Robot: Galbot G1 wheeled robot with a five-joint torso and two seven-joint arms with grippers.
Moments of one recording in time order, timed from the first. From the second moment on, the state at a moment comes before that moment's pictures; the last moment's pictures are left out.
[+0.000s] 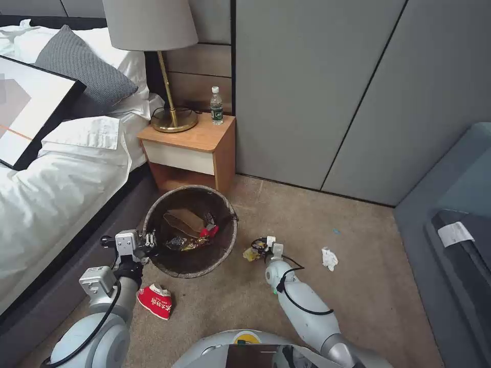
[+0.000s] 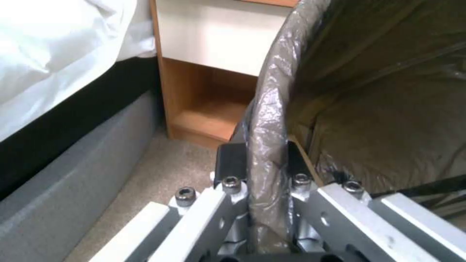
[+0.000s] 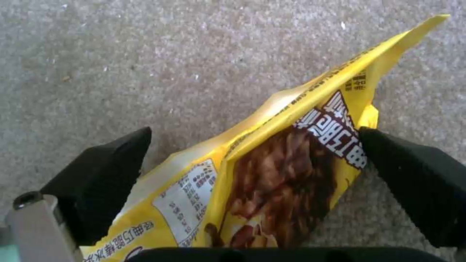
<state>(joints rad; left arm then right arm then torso) 1.79 -1.39 -0.69 -2.45 -0.38 0.38 -0.13 -0.90 1.47 0.08 0.94 0.54 -0.13 0.27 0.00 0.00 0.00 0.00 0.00</state>
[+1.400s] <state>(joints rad) 1.79 -1.38 -0.69 -2.44 -0.37 0.36 -0.13 -0.92 1.45 0.09 0.93 0.54 -0.09 0.25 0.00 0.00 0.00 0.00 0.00</state>
